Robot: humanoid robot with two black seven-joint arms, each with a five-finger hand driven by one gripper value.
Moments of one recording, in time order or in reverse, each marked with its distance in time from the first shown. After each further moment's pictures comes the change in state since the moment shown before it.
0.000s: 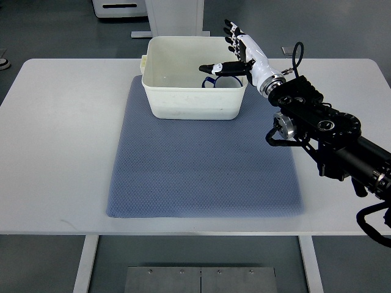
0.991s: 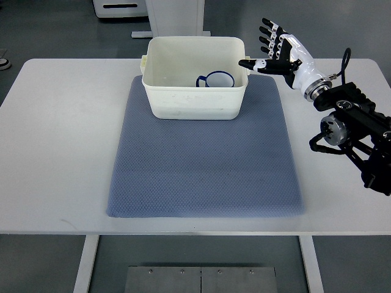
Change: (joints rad) left arm 0.000 0.000 0.000 0.000 0.000 0.000 0.000; right arm -0.189 -0.270 0.211 0.311 0.033 0.076 -0.057
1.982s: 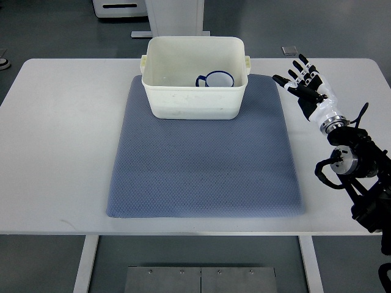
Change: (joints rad) left arm 0.000 0.000 0.000 0.000 0.000 0.000 0.000; right arm -0.272 0.138 0.407 -0.061 -0.023 0.068 -0.020
